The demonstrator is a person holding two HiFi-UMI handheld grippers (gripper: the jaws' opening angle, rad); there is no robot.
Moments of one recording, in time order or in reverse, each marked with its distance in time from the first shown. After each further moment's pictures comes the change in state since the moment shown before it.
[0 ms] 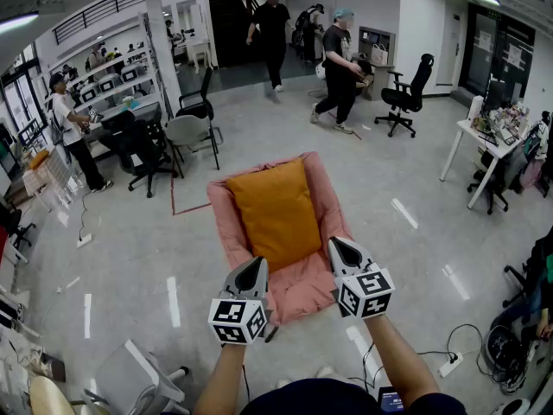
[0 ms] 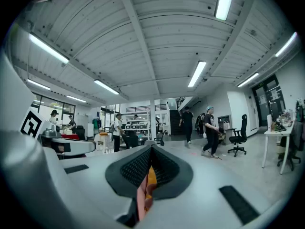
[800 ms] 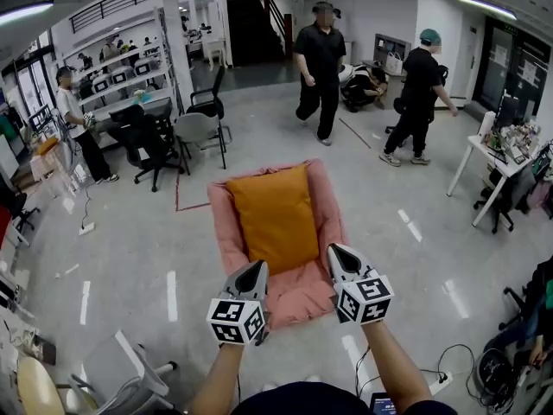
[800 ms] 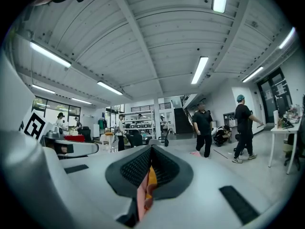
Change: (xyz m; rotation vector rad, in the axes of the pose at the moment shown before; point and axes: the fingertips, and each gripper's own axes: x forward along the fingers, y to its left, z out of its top) left arm 0.032 -0.016 -0.010 -0.039 0.019 0.044; right arm 0.008 -0.035 -0.005 0.020 0.014 0.069
